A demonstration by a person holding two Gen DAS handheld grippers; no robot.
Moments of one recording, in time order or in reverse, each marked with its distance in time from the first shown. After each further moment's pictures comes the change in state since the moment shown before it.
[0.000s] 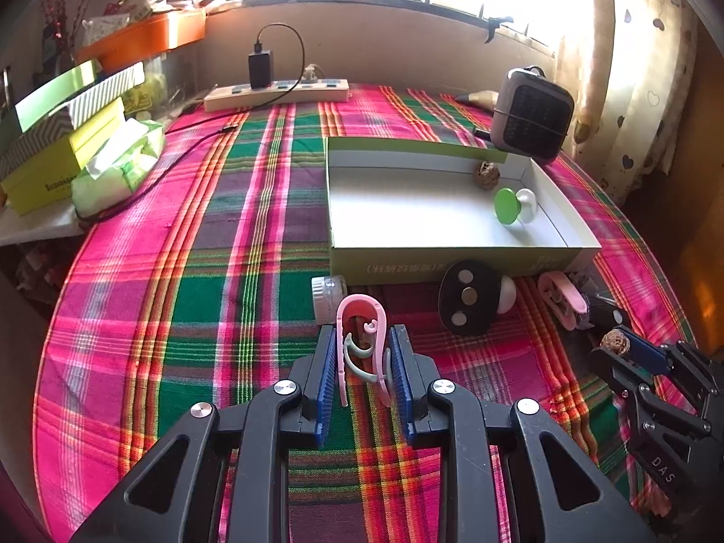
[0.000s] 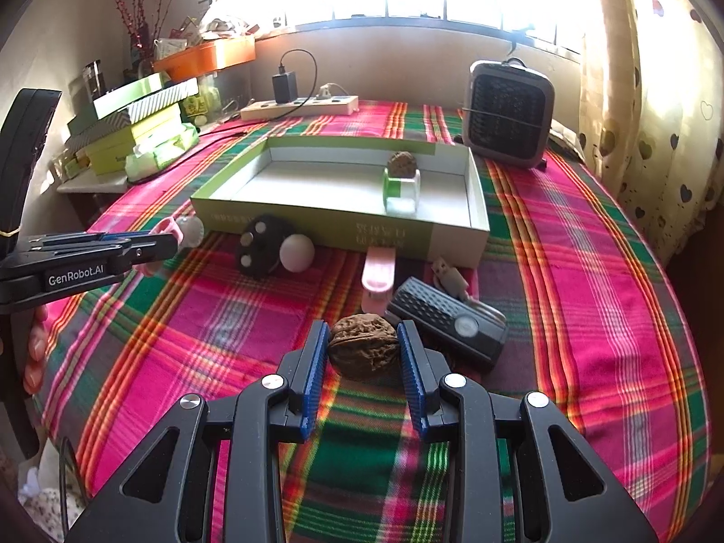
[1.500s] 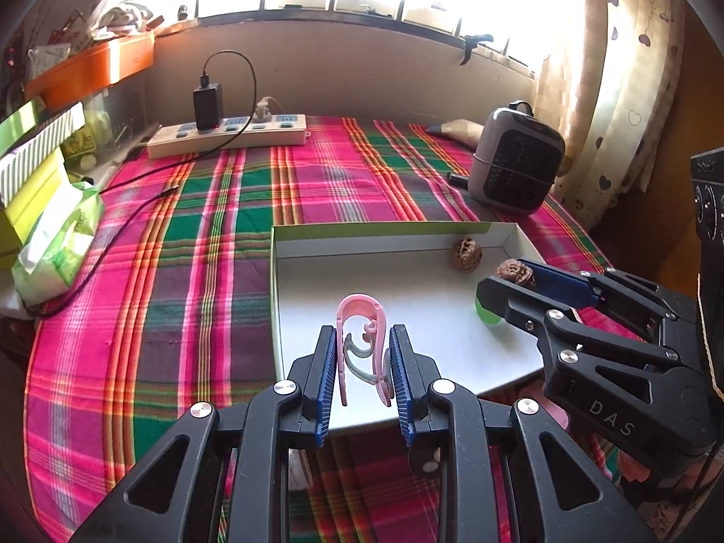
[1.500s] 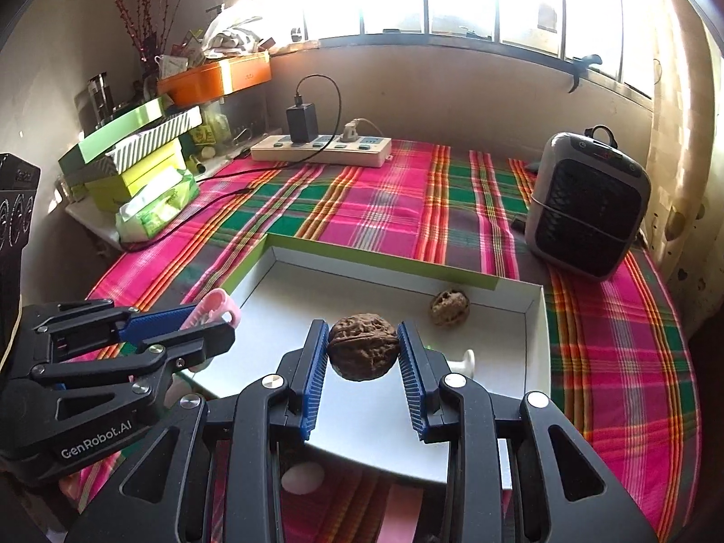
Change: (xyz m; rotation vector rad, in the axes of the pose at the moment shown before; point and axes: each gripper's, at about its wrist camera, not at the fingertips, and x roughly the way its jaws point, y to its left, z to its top) left arm 0.038 -0.011 0.078 0.037 -0.035 -0.116; right arm 0.072 0.007 0.119 -0.049 -0.010 0.082
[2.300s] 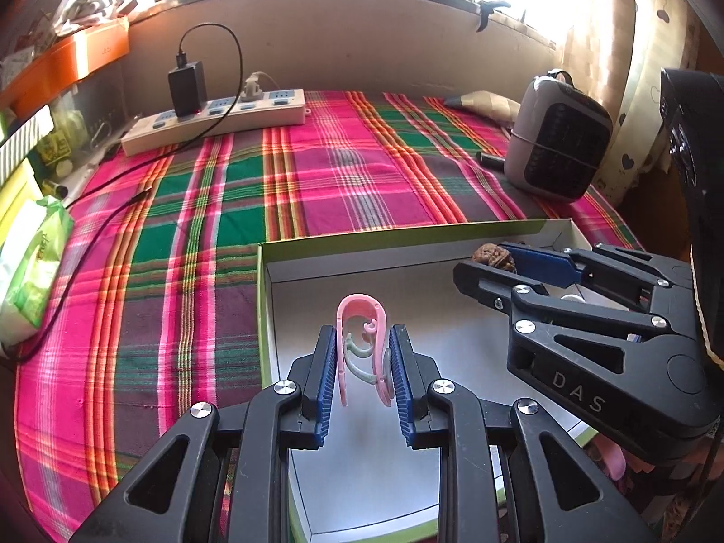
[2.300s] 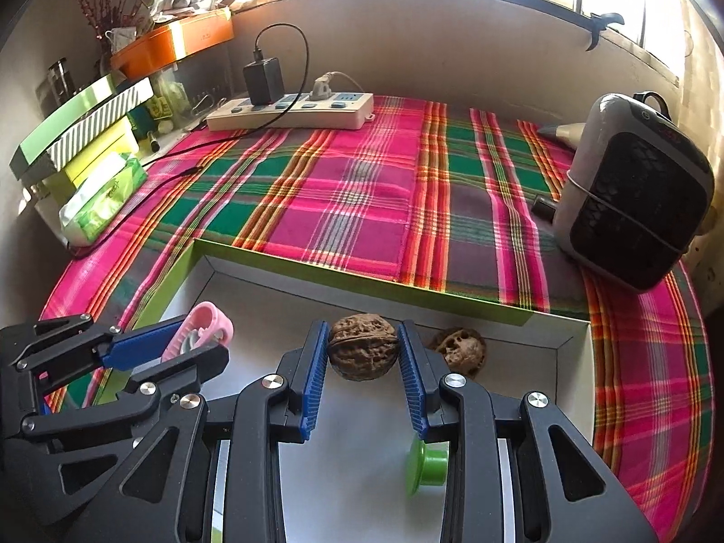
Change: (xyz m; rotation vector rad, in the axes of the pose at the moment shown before) left arm 0.061 0.008 0.023 0.041 0.081 0.032; right arm 0.078 -0.018 0.027 0.030 0.143 -0.029
